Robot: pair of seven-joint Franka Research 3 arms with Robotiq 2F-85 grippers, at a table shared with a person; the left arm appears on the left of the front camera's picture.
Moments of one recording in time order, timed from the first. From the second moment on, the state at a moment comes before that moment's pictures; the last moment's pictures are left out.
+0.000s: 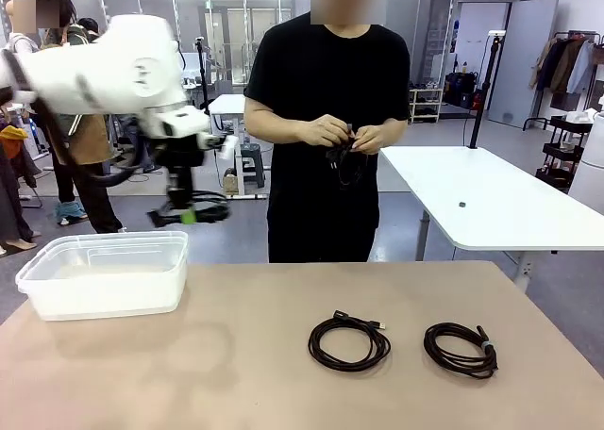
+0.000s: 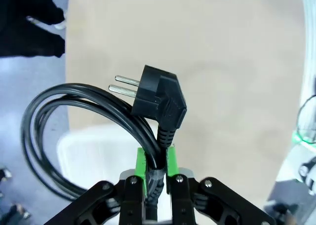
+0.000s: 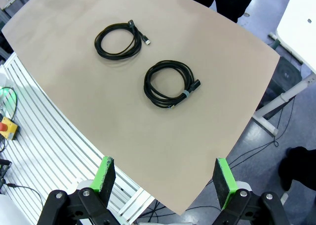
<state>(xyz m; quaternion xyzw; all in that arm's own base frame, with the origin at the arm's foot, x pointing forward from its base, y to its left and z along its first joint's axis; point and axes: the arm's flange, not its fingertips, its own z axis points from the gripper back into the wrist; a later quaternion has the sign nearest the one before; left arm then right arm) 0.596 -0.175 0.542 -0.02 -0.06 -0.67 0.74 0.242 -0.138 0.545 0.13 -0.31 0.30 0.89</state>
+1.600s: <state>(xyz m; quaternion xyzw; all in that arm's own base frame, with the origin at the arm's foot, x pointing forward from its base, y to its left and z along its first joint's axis) 0.636 0.005 0.416 -0.06 -0.06 -0.57 0.82 0.242 -0.138 0.545 0.13 -0.31 0.30 0.89</state>
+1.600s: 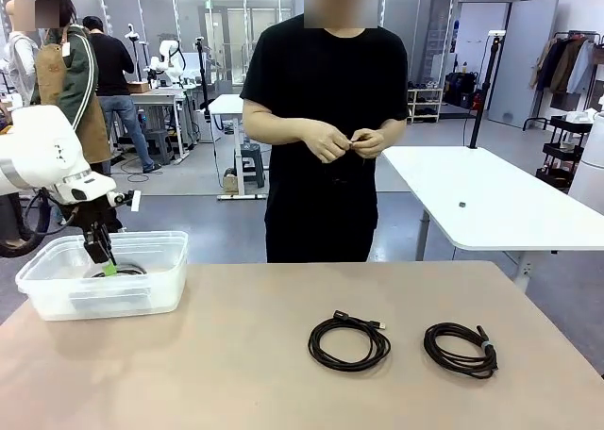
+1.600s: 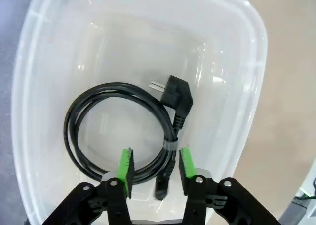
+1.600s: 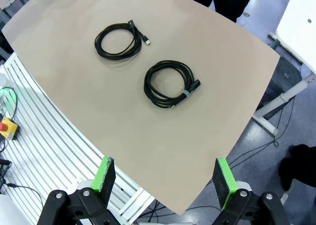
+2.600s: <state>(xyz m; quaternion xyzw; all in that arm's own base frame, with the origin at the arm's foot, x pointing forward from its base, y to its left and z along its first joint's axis) 0.634 0.003 0.432 -0.06 -0.07 -0.55 0.83 0.242 -0.138 0.545 0.13 -0.31 0.30 0.89</state>
